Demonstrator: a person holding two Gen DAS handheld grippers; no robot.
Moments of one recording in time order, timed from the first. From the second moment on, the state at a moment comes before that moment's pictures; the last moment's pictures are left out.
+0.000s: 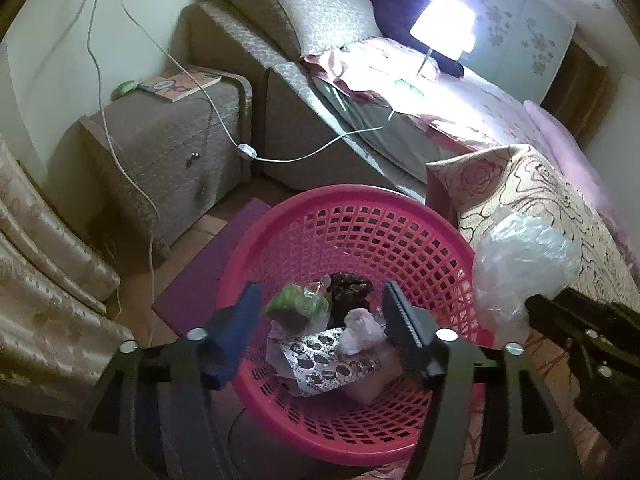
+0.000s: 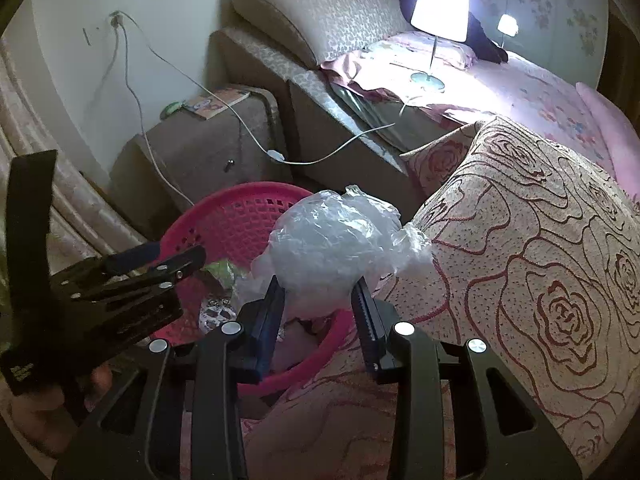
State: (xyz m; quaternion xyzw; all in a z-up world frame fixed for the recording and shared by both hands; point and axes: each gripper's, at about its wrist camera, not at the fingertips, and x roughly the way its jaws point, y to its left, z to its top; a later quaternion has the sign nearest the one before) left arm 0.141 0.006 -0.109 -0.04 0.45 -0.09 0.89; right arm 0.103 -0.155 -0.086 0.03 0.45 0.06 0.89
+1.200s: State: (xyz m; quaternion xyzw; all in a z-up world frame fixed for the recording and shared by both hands) left arm 0.140 0.023 -0.078 -0.01 0.40 -0.04 0.91; right arm 0.113 -0.155 -0.089 0.08 0.45 0.08 0.89
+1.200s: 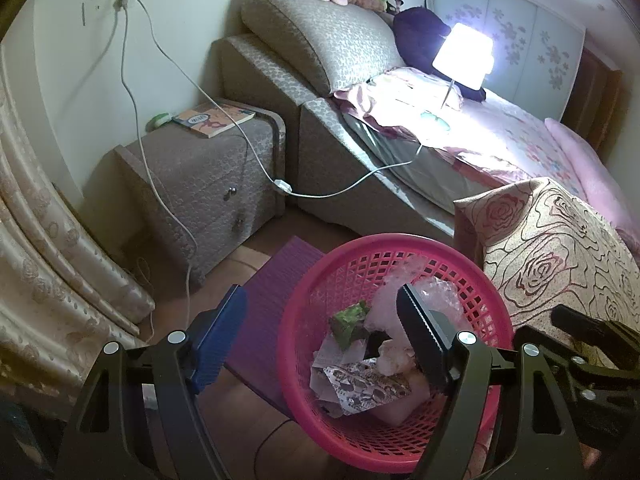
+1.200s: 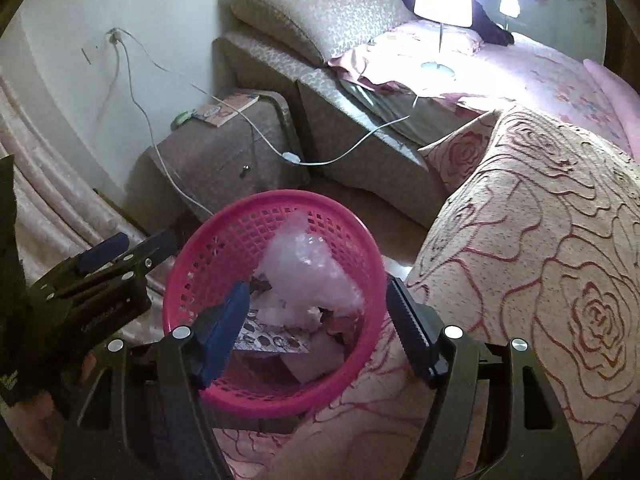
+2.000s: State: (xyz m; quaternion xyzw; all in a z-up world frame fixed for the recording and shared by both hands) left arm 0.109 0.011 -0.048 0.03 0.37 -0.03 0.93; right arm 0.062 -0.171 -0.081 0.07 0.40 0.04 0.91
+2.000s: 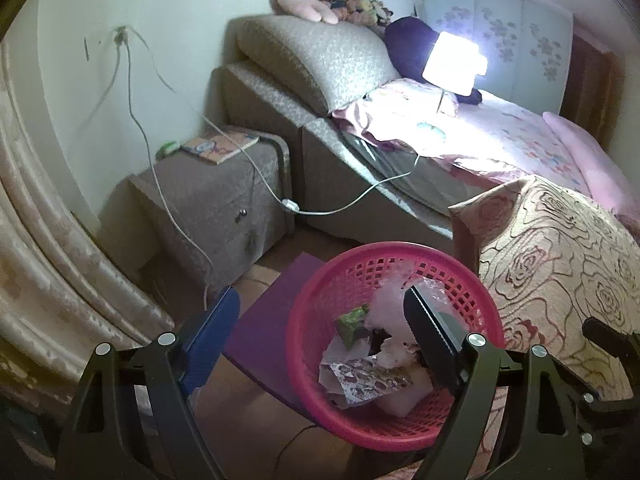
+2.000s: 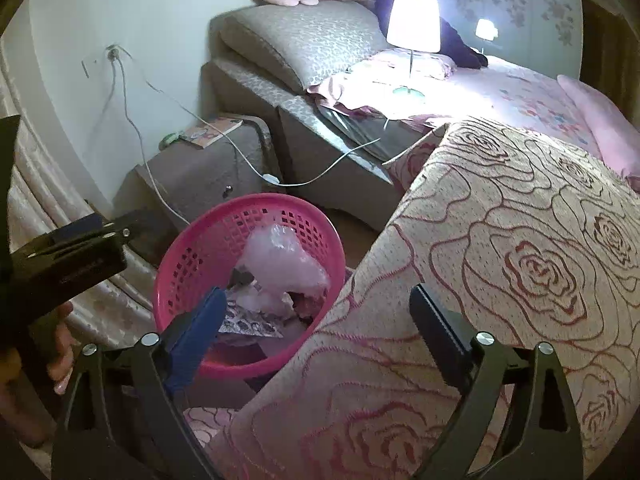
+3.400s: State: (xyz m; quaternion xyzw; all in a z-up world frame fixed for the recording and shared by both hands) left arm 0.019 0.024 -0.024 0.06 0.35 -0.03 0.93; right arm -0.025 -0.145 -0.037 0.05 0.33 0.04 0.94
